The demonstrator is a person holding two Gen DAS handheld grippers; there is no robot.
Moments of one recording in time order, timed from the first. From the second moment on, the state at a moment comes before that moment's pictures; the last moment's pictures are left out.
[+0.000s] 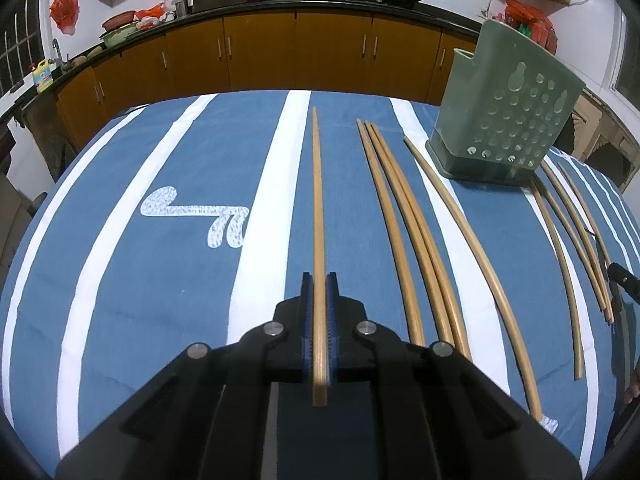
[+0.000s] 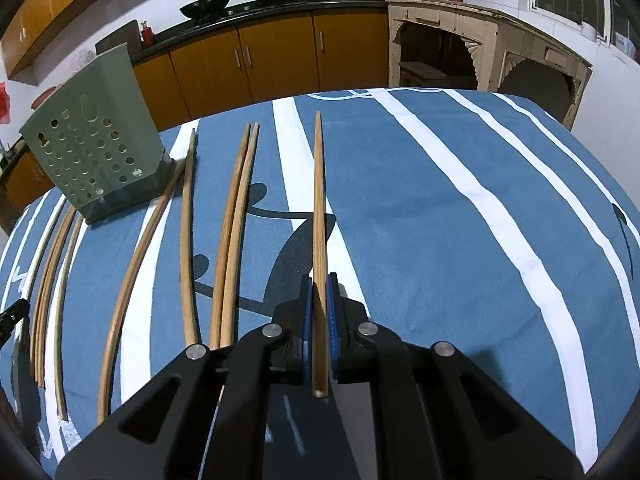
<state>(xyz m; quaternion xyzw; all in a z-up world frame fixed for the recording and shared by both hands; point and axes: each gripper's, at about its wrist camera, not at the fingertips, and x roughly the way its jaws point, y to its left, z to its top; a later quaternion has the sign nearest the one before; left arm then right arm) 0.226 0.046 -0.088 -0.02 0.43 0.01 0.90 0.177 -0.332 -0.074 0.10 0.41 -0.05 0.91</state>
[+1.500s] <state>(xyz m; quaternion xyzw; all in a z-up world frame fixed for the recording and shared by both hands) 0.202 0.059 -0.085 -0.03 0.44 -0.01 0.90 0.149 -0.339 0.000 0.09 0.29 -0.04 0.95</state>
